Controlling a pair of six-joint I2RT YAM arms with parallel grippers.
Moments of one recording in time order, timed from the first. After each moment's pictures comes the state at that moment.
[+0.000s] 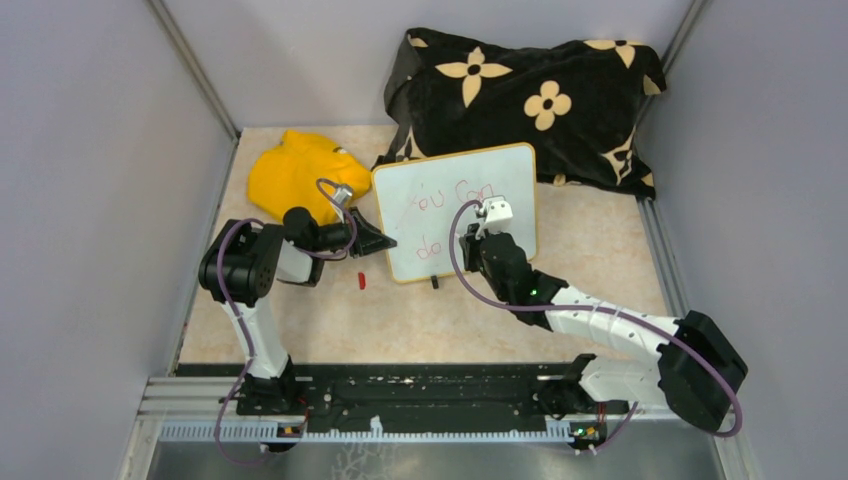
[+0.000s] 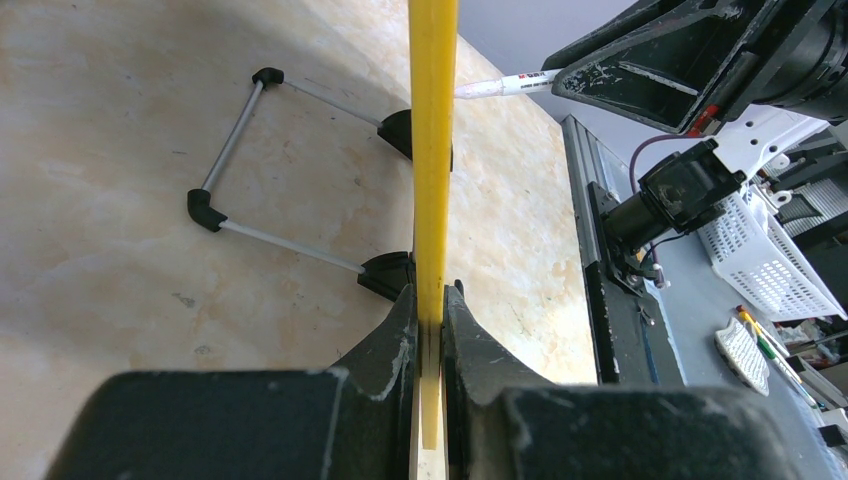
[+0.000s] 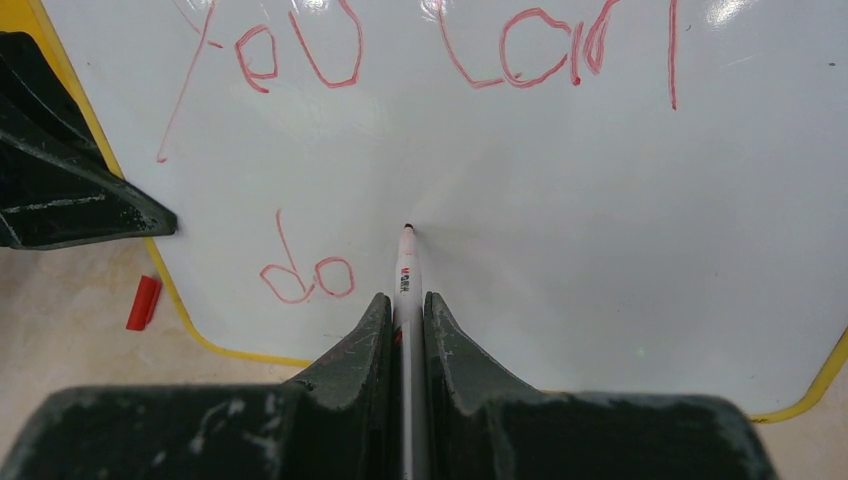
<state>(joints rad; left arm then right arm) -0.18 1.95 0.62 1.41 1.19 -0.69 0.85 1.15 0.60 0.22 0.47 0.31</state>
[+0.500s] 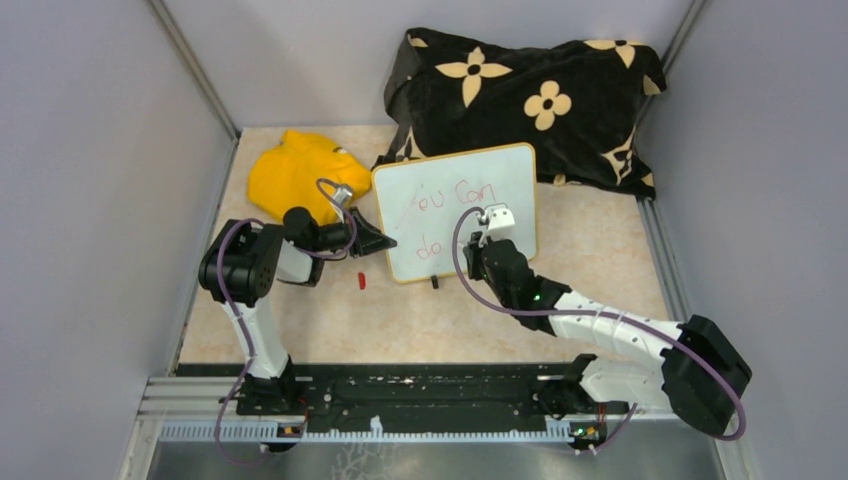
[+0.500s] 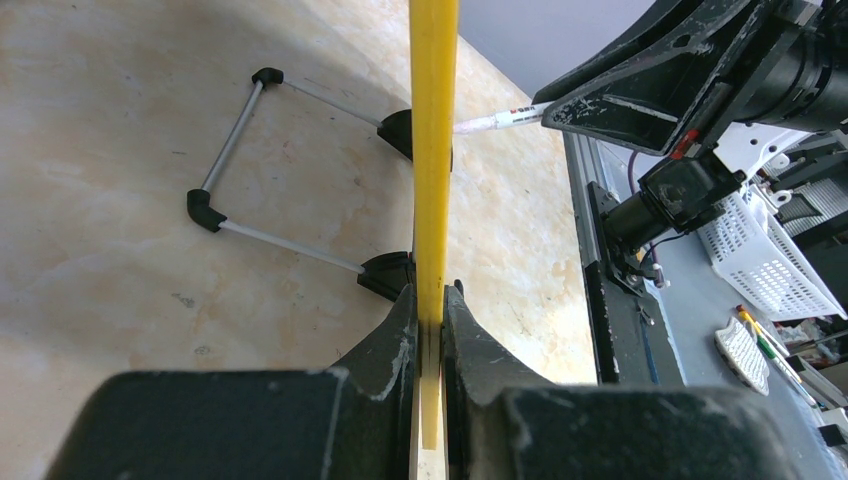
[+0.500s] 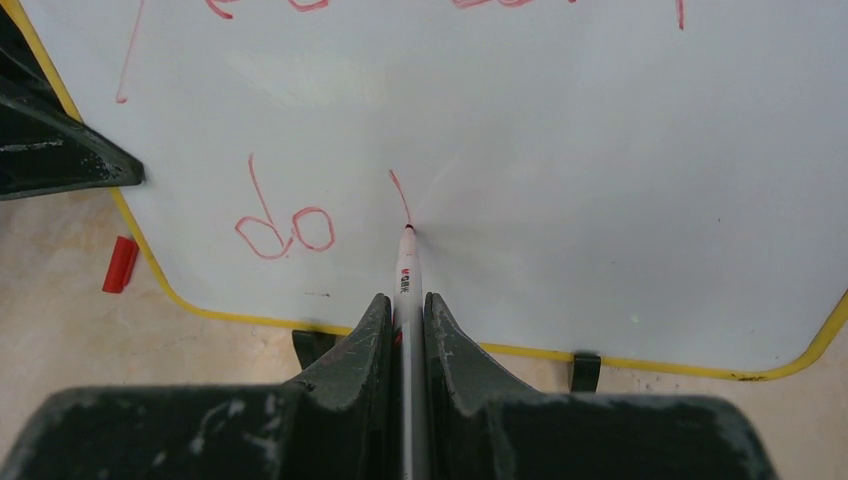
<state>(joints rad) -0.18 1.95 0.62 1.41 1.19 -0.69 0.85 1.12 0.56 0.18 0.46 0.34</state>
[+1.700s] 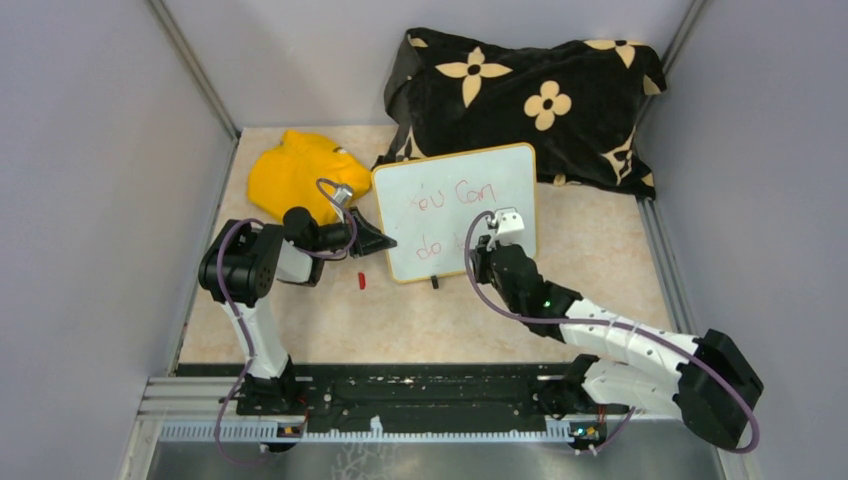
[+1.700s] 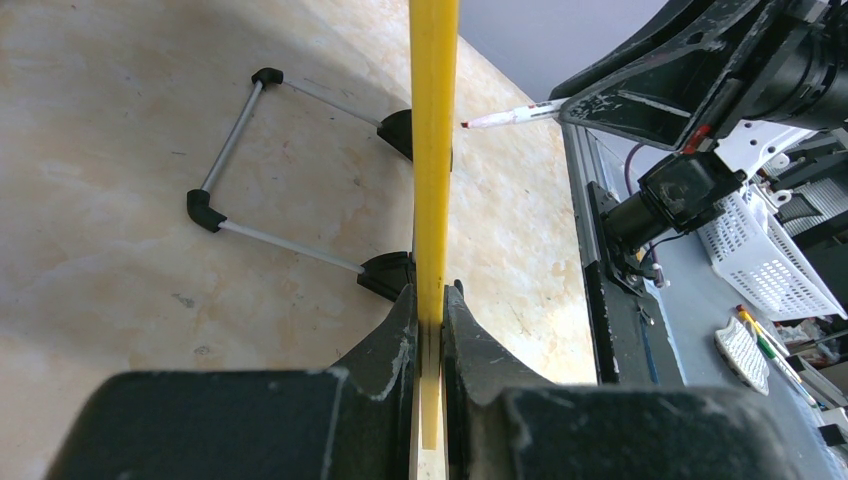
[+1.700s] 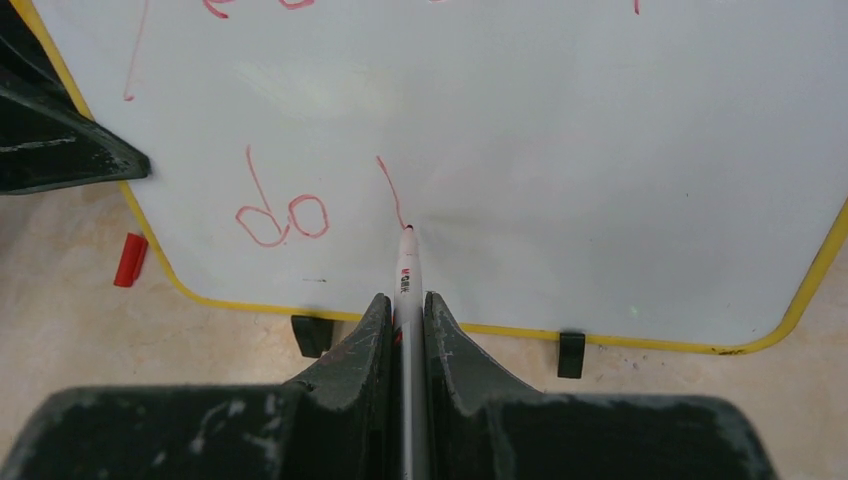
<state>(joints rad) -0.18 1.94 0.62 1.41 1.19 -0.69 0.86 1.04 0.53 0.11 0.48 0.36</state>
